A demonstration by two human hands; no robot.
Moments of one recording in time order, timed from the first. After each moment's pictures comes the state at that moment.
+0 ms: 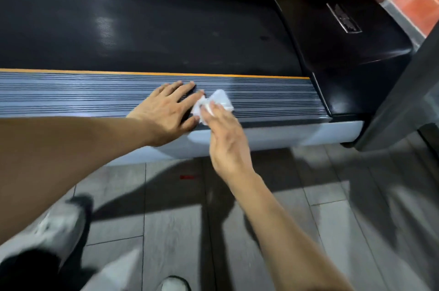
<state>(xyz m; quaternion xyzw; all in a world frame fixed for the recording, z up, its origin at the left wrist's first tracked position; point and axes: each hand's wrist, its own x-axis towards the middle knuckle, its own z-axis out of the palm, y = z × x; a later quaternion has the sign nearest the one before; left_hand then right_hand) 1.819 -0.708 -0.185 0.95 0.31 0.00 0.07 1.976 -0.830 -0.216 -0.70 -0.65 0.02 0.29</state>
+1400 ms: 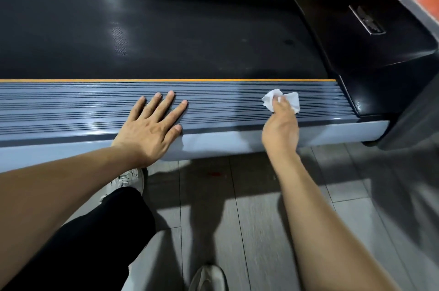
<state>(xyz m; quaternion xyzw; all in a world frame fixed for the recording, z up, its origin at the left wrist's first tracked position) 1.694 -0.713 -0.199 0.91 0.41 -0.01 0.06 1.996 -0.802 -0.209 -0.86 -0.42 -0.01 0.30</state>
